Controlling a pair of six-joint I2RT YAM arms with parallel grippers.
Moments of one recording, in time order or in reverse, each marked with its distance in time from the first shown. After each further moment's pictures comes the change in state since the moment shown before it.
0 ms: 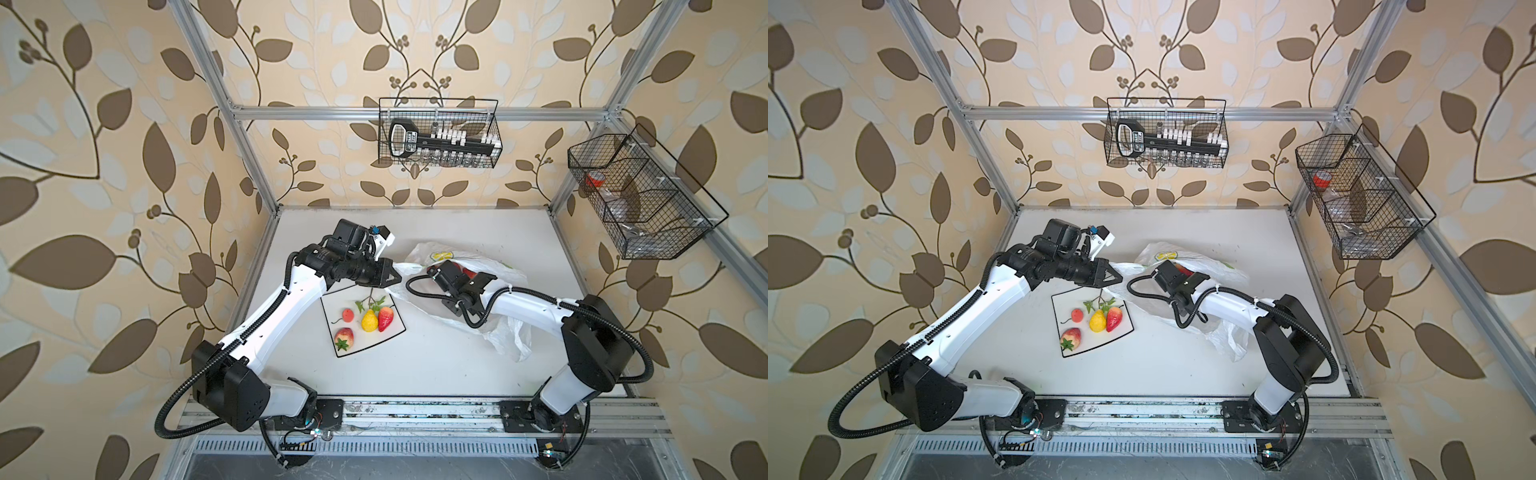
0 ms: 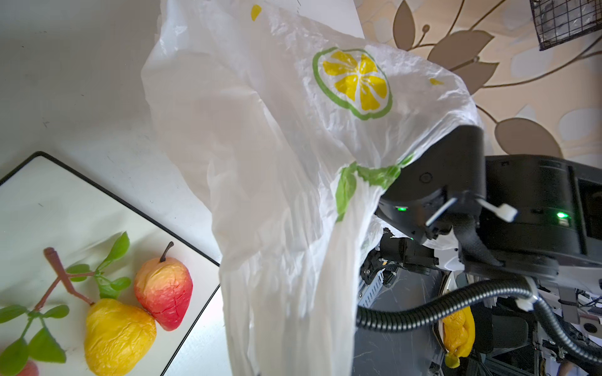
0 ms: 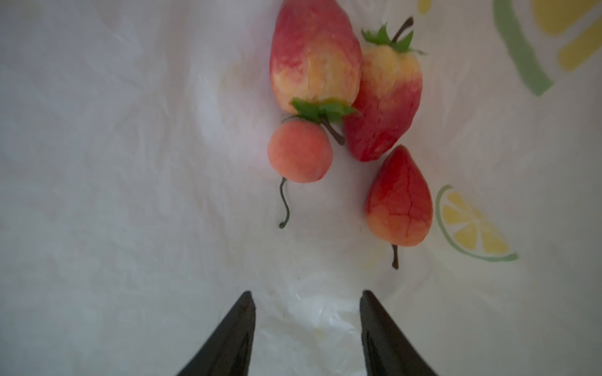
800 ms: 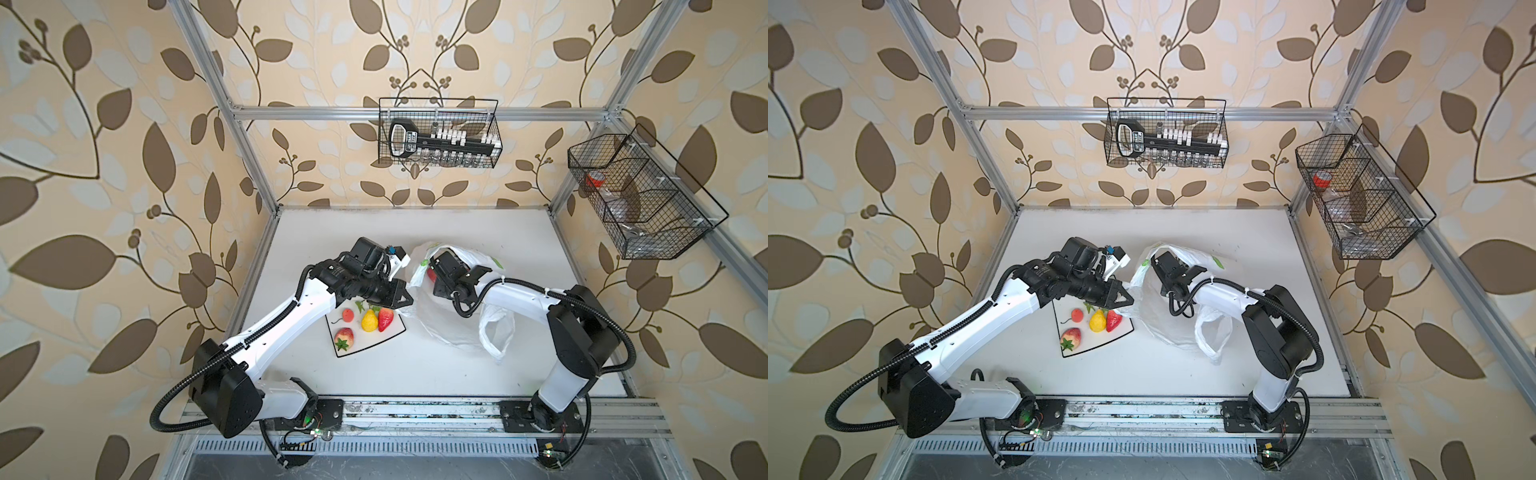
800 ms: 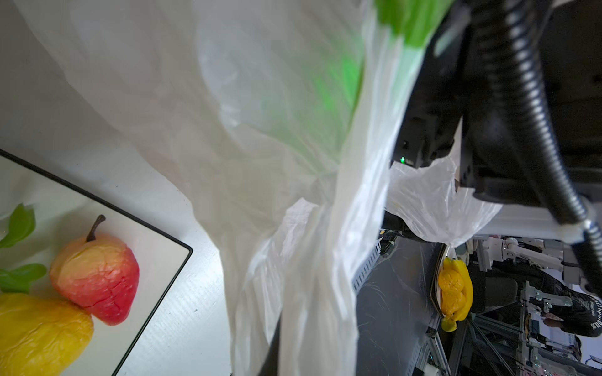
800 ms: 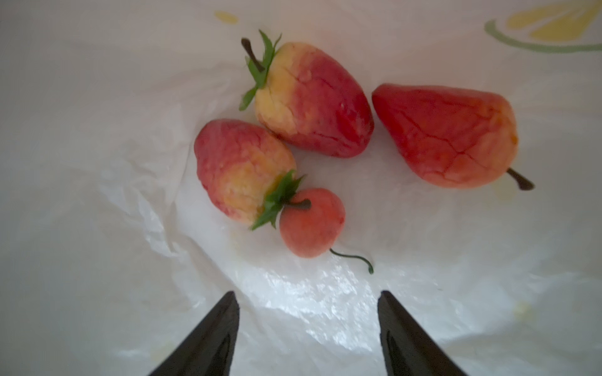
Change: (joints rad) left arm -0.149 -0.040 -0.130 0.059 -0.033 -0.061; right arm -0.059 0.092 0.063 0.133 -0.122 0.967
